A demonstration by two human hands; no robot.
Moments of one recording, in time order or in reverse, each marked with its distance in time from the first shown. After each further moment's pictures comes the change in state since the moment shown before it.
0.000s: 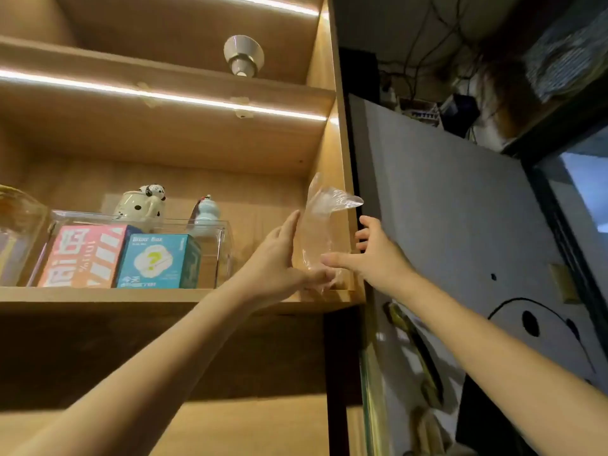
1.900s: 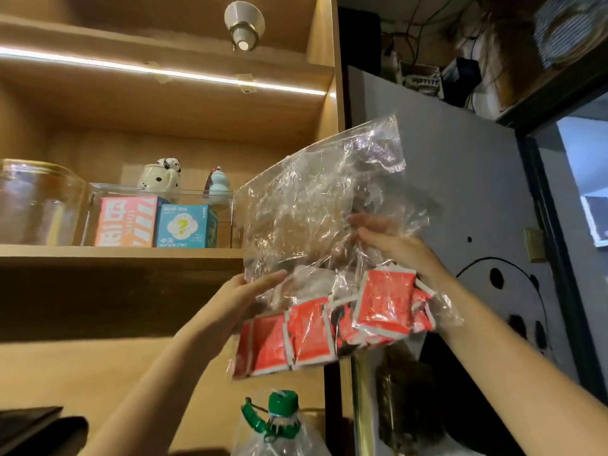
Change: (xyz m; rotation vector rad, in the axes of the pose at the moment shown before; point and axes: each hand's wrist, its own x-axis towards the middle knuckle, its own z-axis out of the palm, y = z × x) left_hand -0.118 0.002 -0.011 -0.688 -0.120 -0.506; right_hand -0.095 -0.044 -0.049 0.358 -0.072 0.093
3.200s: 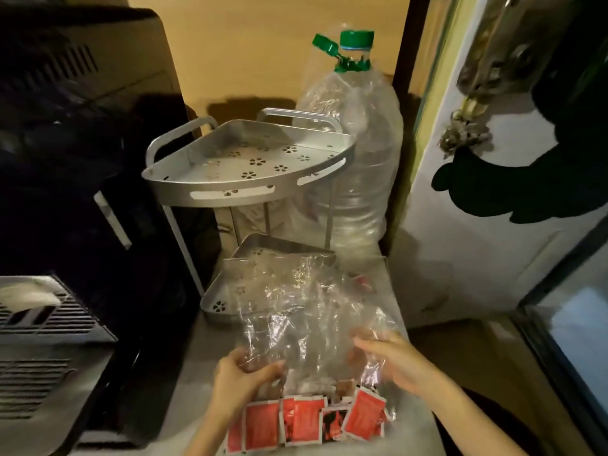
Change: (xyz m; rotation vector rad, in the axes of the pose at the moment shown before) left_hand -0.435 -0.306 0.097 0.143 0.443 -0.968; right_hand -0.491 0.234 0.111 0.409 -0.403 1.489
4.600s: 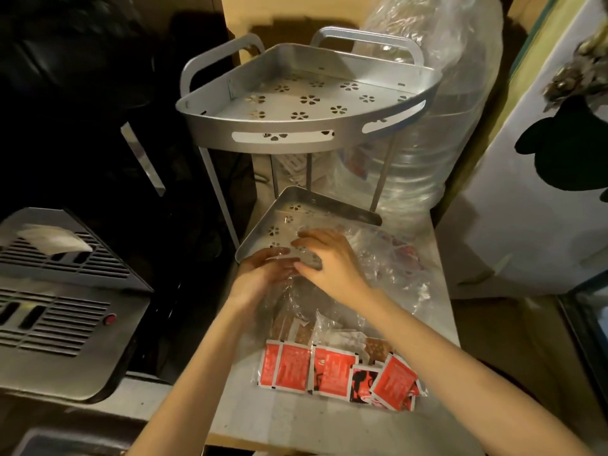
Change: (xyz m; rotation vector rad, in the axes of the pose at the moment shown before) left_hand 0.070 0.031 -0.019 -0.496 -0.026 -0.081; right_hand 0.083 -0.043 0.129 -1.062 0.060 -1.061
